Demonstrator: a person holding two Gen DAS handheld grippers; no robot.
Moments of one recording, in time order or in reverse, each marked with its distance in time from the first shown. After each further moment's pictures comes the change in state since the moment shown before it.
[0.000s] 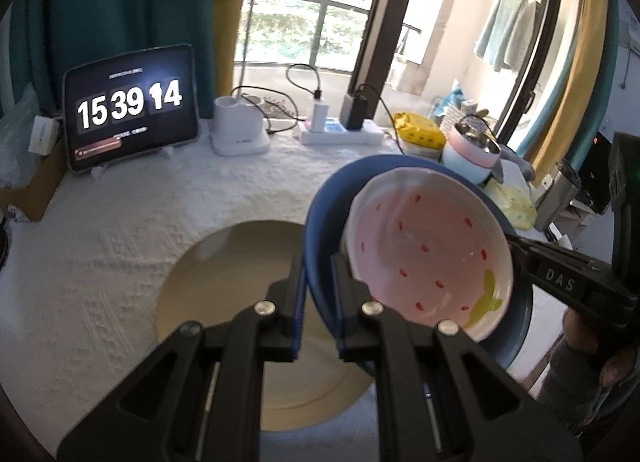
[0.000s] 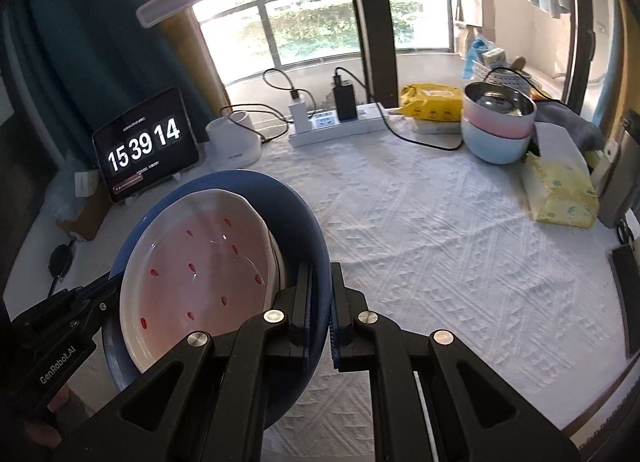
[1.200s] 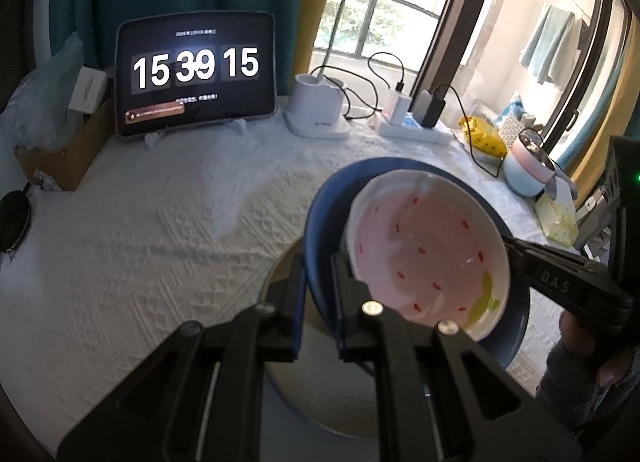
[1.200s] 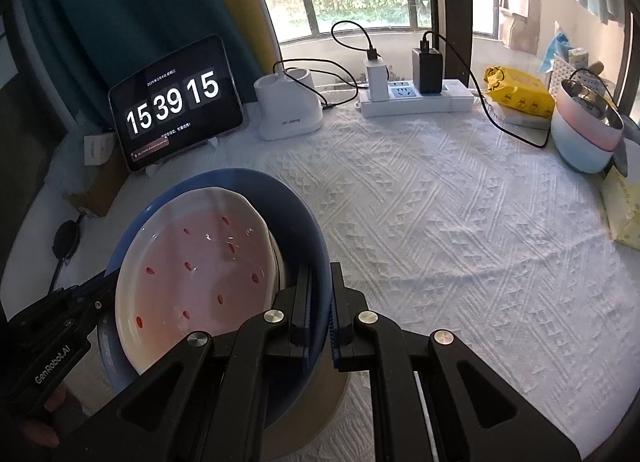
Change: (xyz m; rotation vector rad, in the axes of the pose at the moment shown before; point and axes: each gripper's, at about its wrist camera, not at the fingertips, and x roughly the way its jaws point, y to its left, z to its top) left arm 0.016 0.084 -0.001 -0.102 0.051 0.096; right arm 0.077 0.074 0.008 -0.074 0.108 0.078
